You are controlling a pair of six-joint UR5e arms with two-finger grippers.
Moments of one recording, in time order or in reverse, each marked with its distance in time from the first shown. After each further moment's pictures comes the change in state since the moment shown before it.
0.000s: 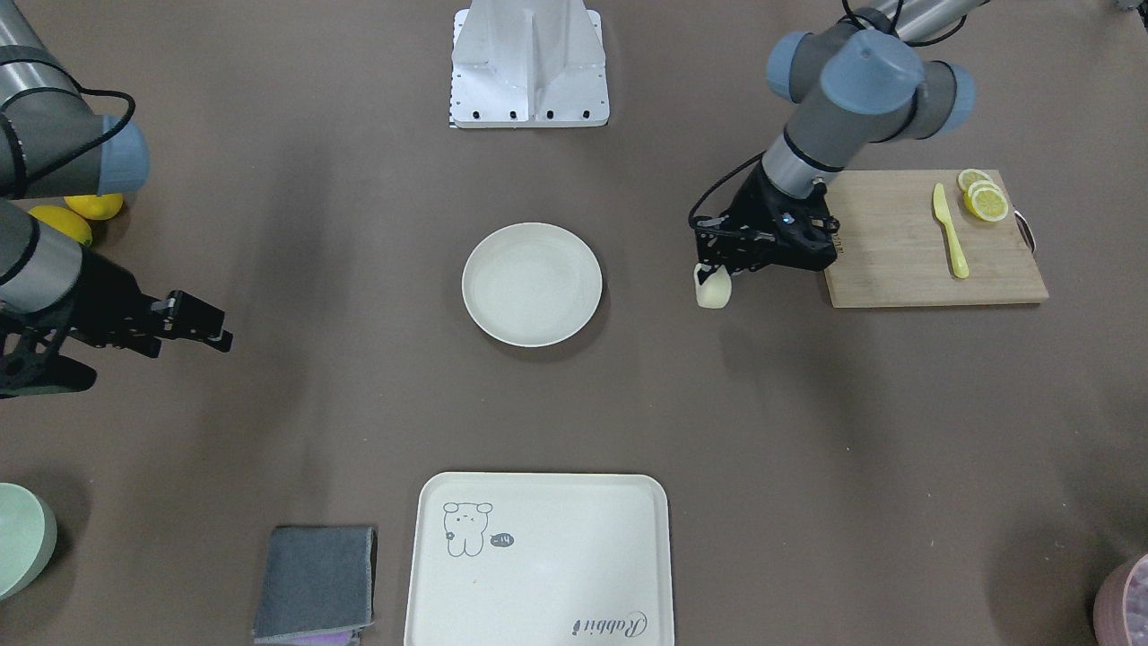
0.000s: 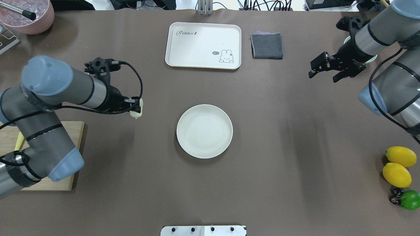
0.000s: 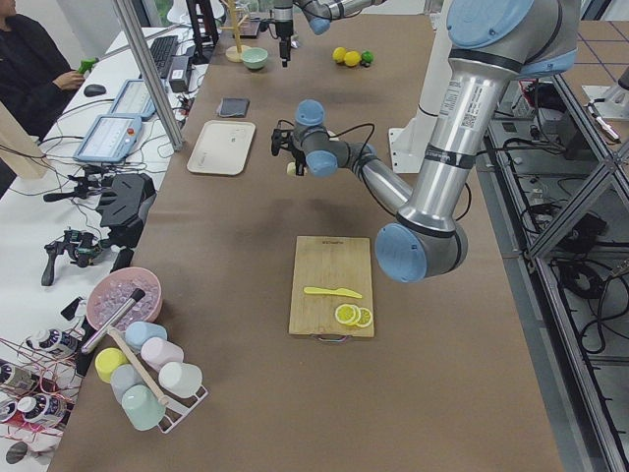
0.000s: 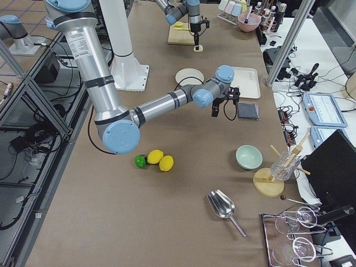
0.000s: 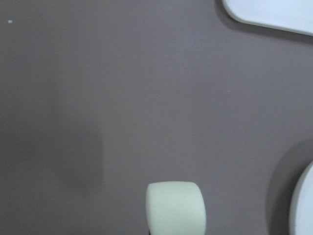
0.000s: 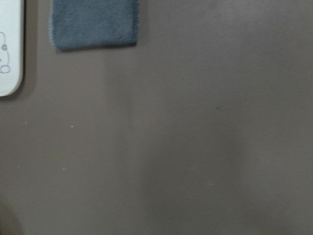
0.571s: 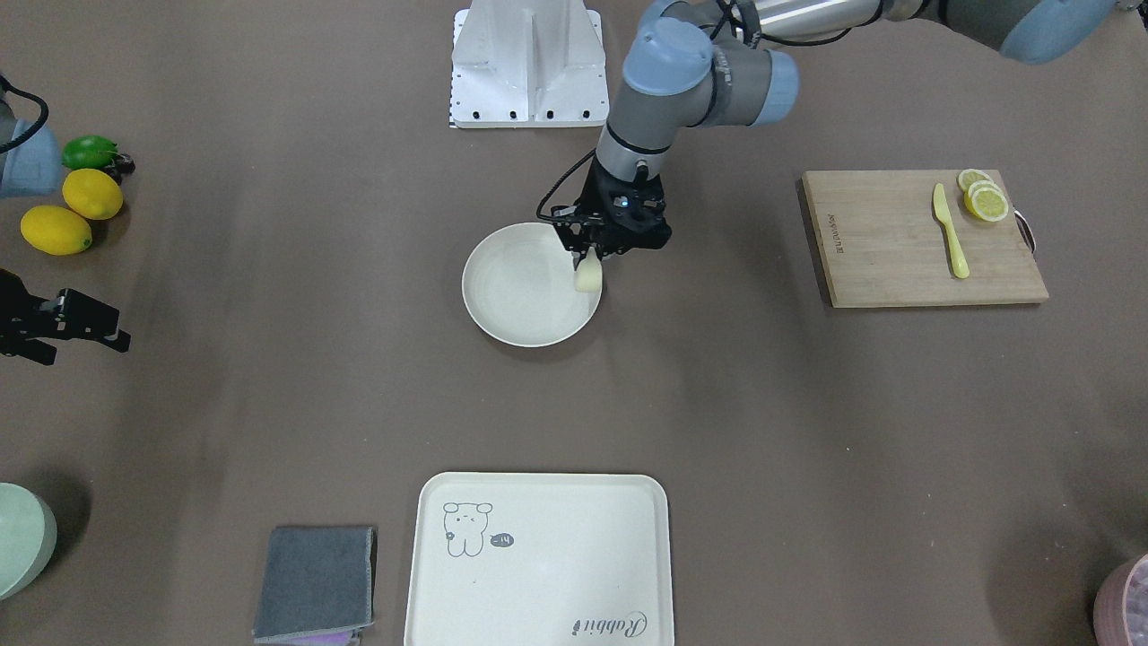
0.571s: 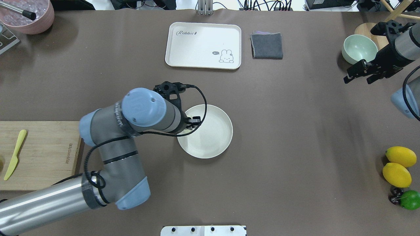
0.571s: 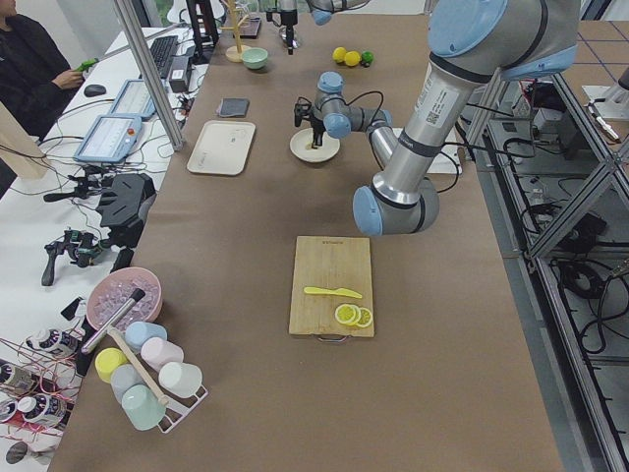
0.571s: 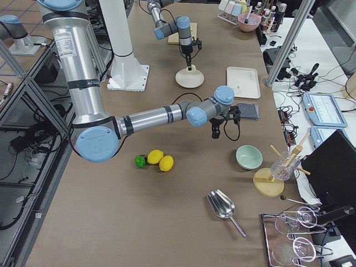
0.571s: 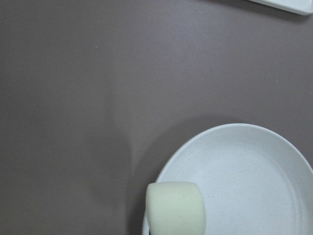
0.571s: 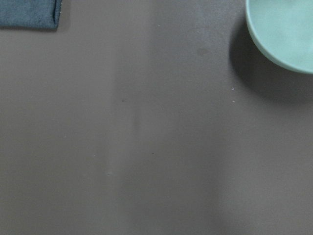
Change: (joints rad) left arm 0.207 -0.297 0.200 0.129 0.214 -0.149; right arm 0.080 -0.110 -0.022 0.000 0.004 -0.252
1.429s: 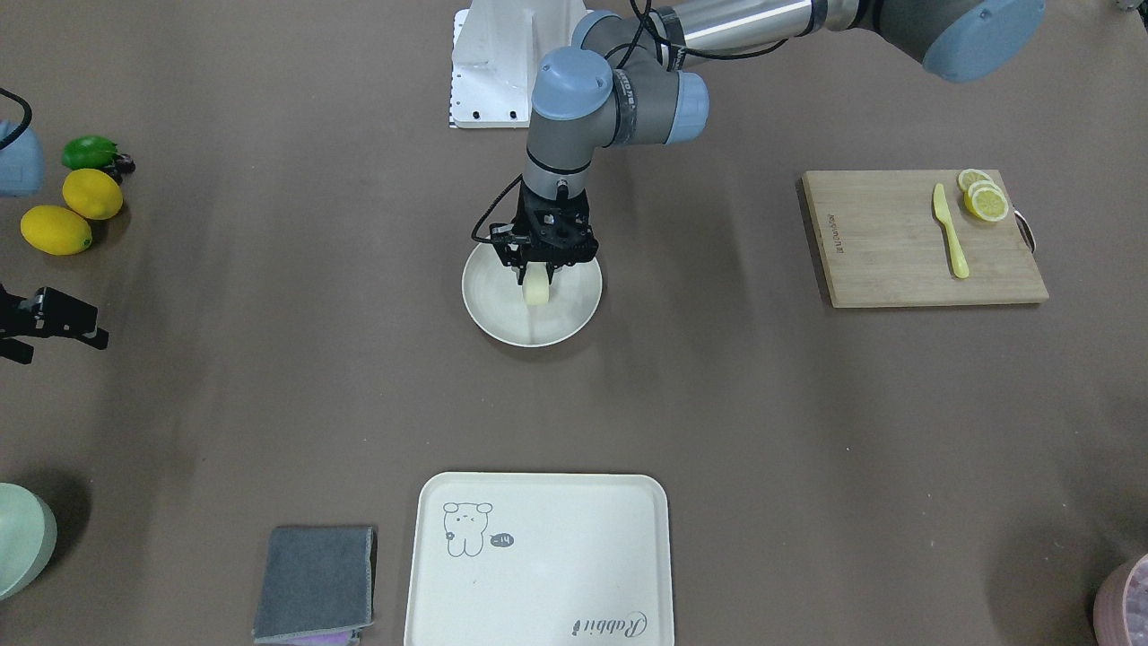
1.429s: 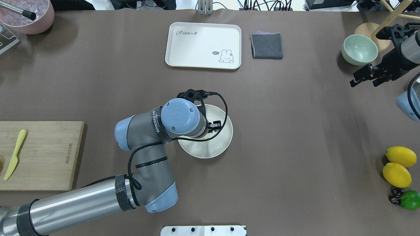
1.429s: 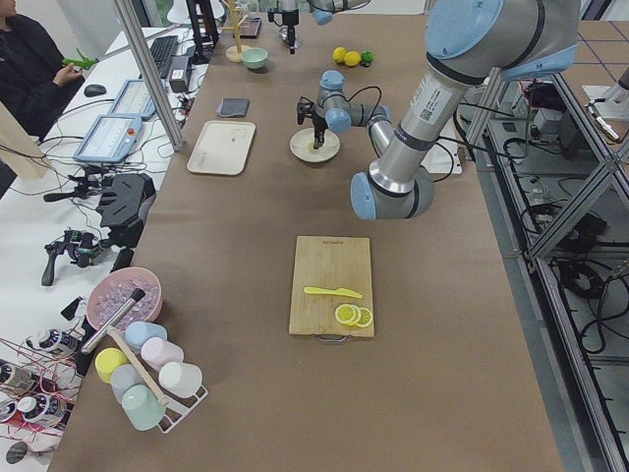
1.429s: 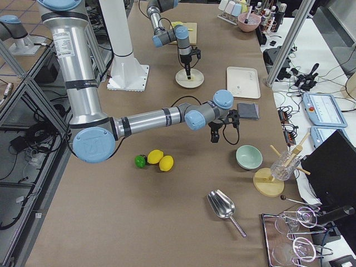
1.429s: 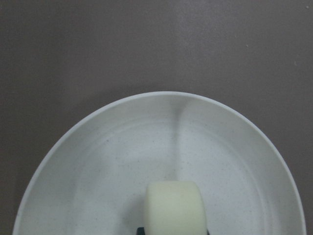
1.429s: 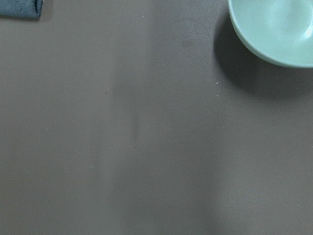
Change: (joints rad) left arm 0.031 -0.072 0.100 0.003 0.046 -0.025; right arm 0.001 -0.011 -0.007 0.001 -0.007 -0.022
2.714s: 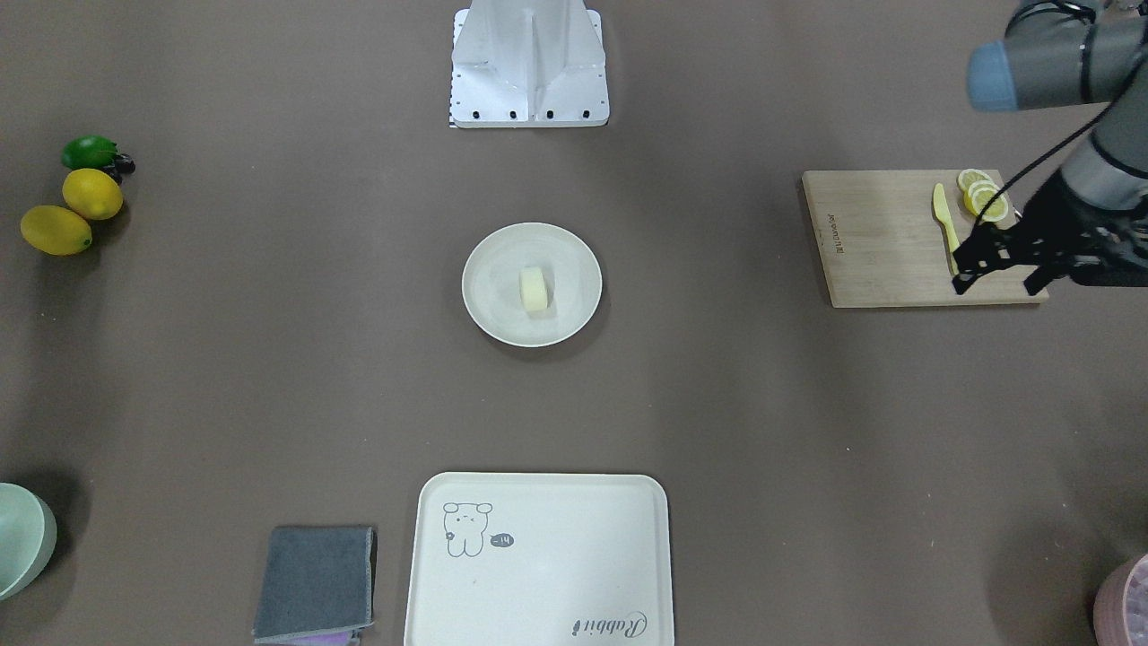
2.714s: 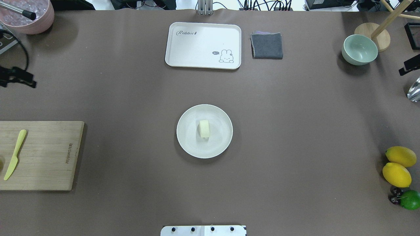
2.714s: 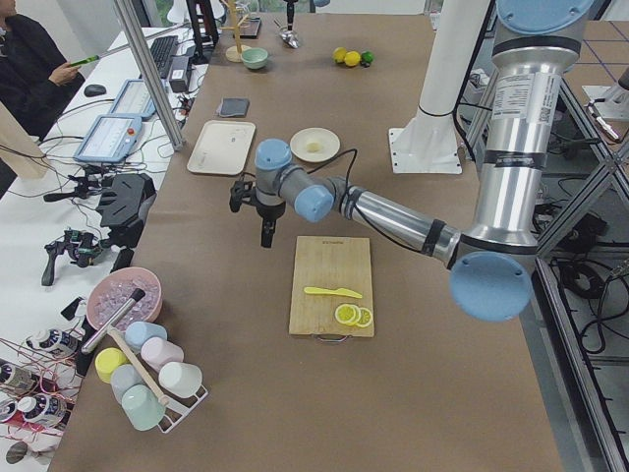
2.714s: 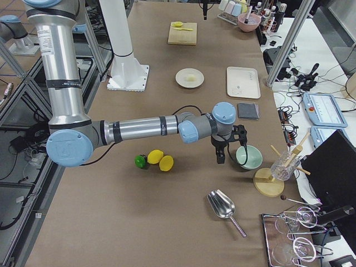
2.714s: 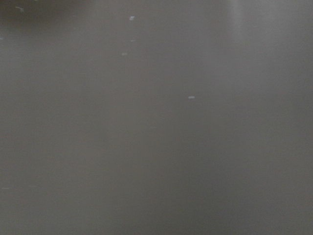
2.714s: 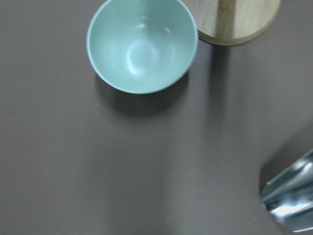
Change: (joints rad) left arm -0.796 0.751 -0.283 0.008 -0.542 0.894; right arm 0.230 -0.088 -0.002 -0.082 -0.053 -0.280
